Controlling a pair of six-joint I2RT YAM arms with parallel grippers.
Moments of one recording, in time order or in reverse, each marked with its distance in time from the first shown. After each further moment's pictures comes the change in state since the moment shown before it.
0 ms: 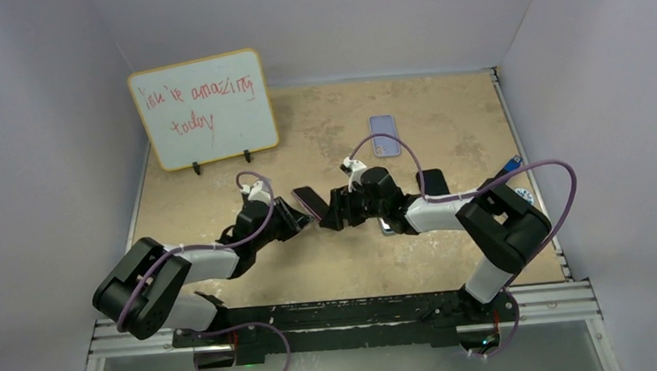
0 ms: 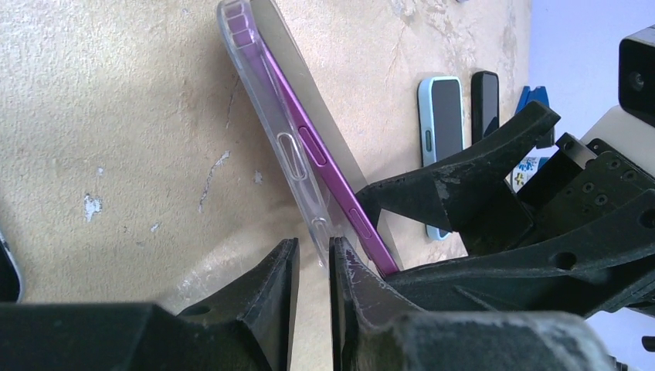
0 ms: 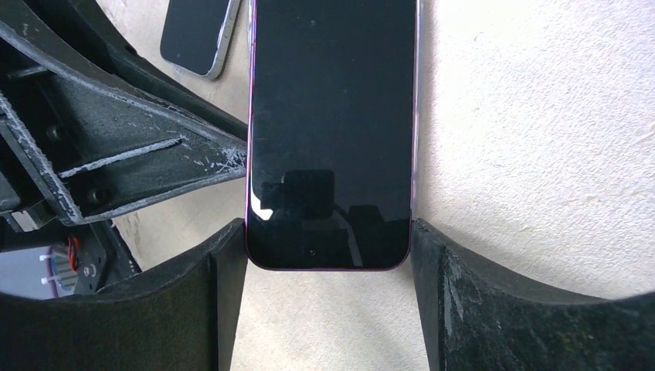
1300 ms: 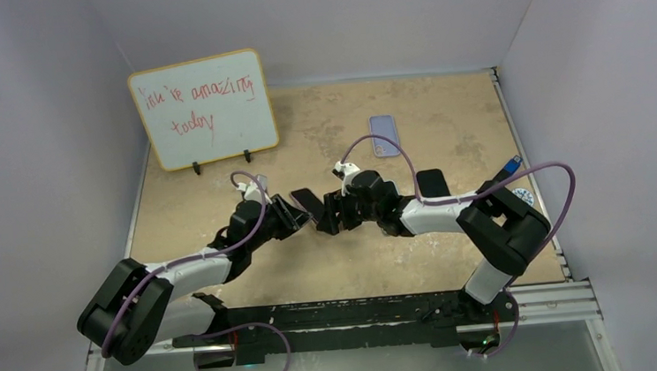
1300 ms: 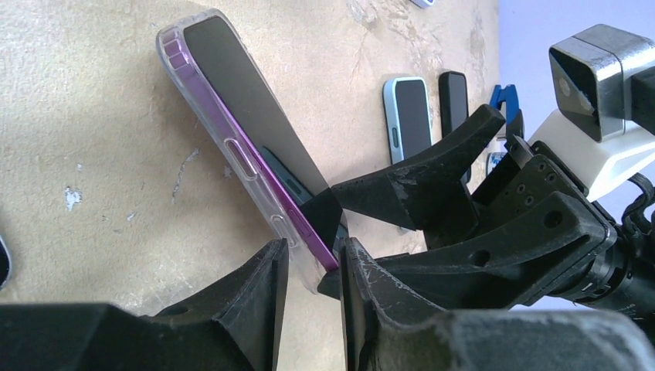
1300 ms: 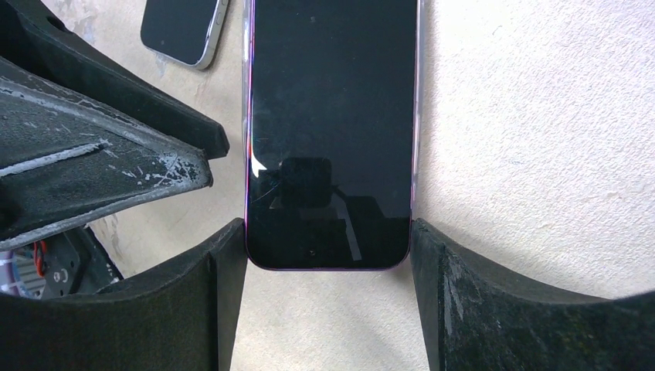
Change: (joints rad) left arm 0.000 -0.140 0.000 -0.081 0.029 -0.008; right arm 0.058 -0.009 0.035 -0.082 0.103 -0.035
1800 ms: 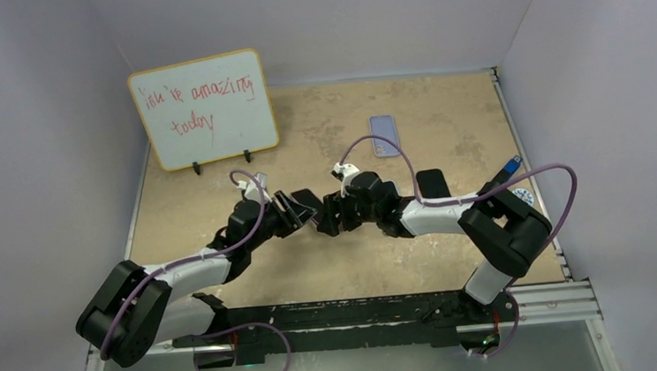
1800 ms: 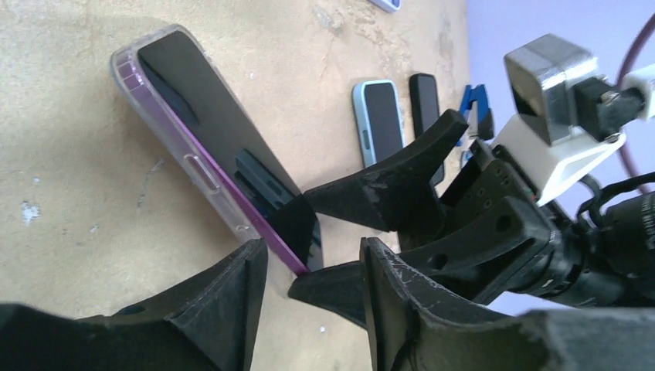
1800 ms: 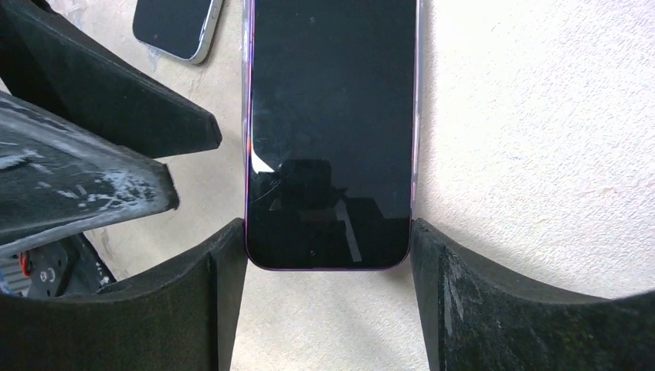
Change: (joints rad) left arm 0.000 -0.012 0.000 0.048 0.023 -0.021; right arm 0.014 -0.009 0.001 -0.017 0.023 -0.021
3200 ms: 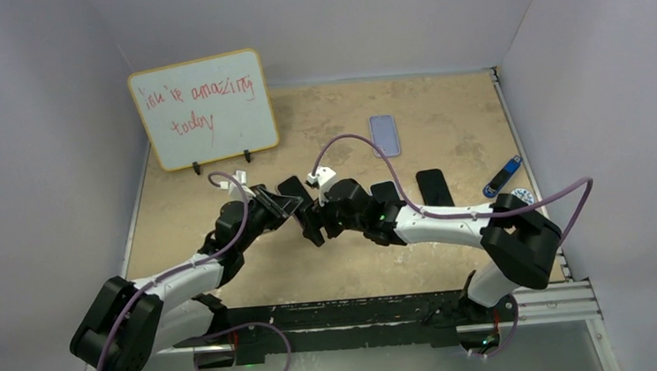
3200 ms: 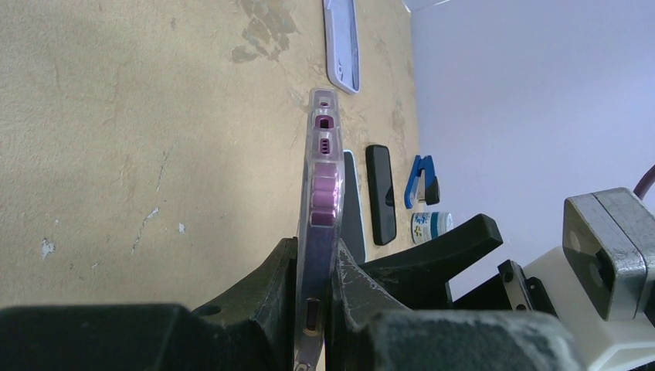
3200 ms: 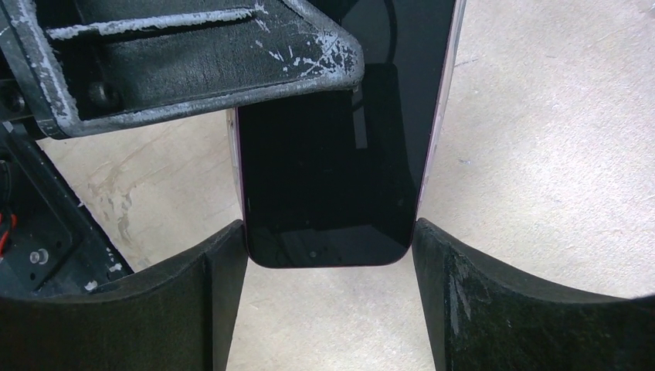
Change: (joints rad) left arm 0.059 -0.105 -0.032 0.061 -0.055 -0.116; right arm 0.192 -0.093 0.144 -0.195 0.214 -0.136
